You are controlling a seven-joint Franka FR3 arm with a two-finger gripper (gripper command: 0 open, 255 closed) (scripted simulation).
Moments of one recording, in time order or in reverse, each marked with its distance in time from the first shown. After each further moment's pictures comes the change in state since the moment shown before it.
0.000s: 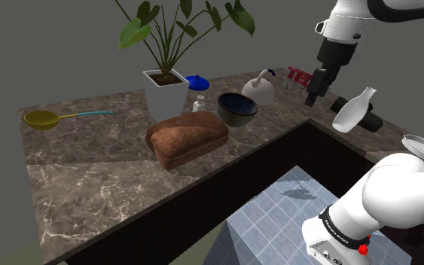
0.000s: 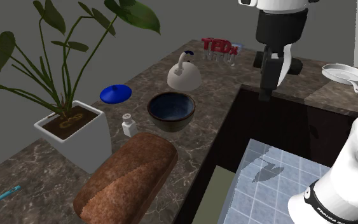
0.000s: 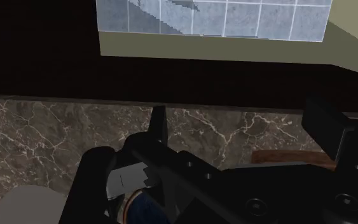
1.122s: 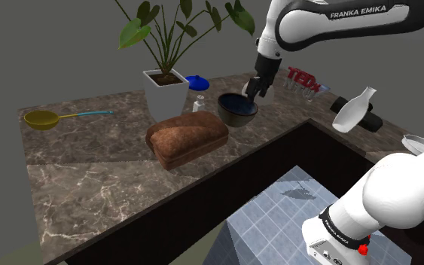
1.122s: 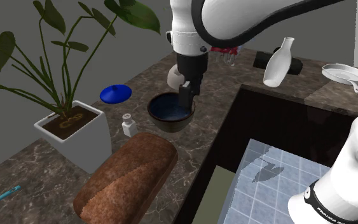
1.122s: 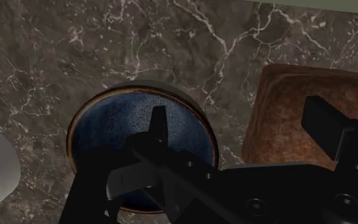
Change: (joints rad) arm 0.013 0.477 0.012 0.110 0.004 0.454 -0.022
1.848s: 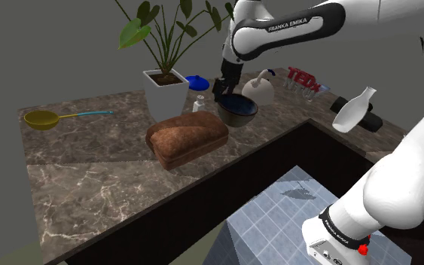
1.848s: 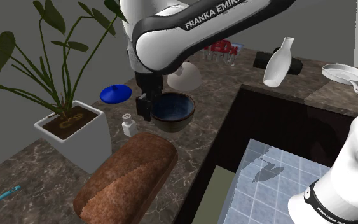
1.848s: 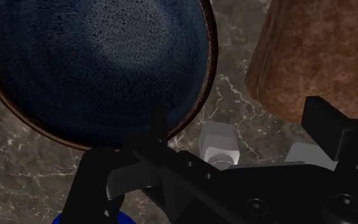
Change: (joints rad) arm 0.016 0.385 0.019 0.264 -0.013 0.186 -0.006
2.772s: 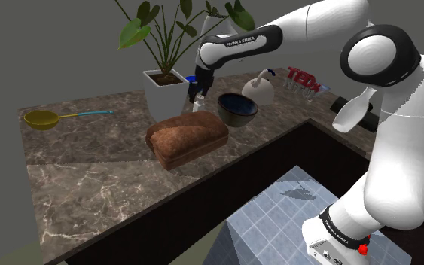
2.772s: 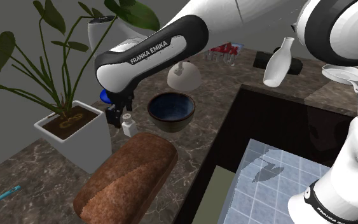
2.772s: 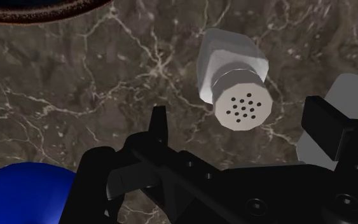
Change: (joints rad) arm 0.023 0.396 0.007 0.380 -0.026 0.073 -0.016
